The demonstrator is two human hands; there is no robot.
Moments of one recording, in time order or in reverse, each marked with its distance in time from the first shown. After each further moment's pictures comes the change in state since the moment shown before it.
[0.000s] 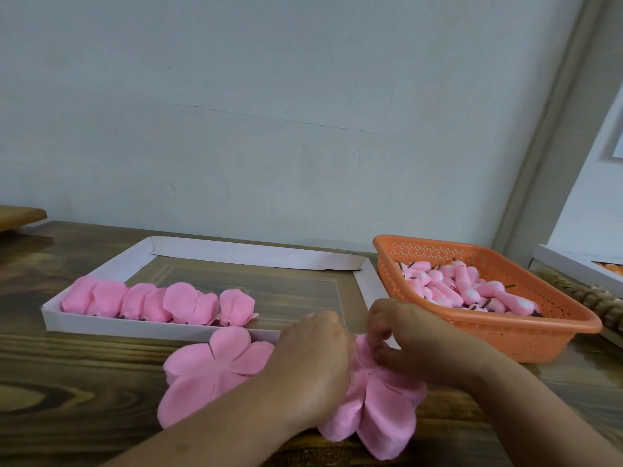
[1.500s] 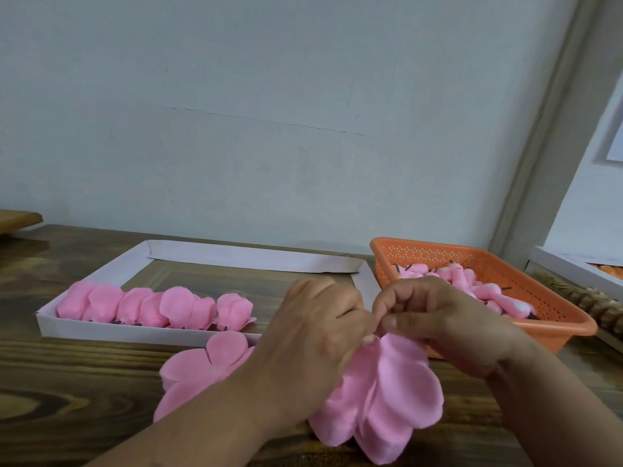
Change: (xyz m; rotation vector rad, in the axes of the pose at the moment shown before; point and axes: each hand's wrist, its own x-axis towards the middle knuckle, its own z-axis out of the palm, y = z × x) left_hand 0.001 -0.012 -0.007 0.139 0.604 0.515; right_hand -0.012 0.003 -0.025 1.158 -0.003 0.022
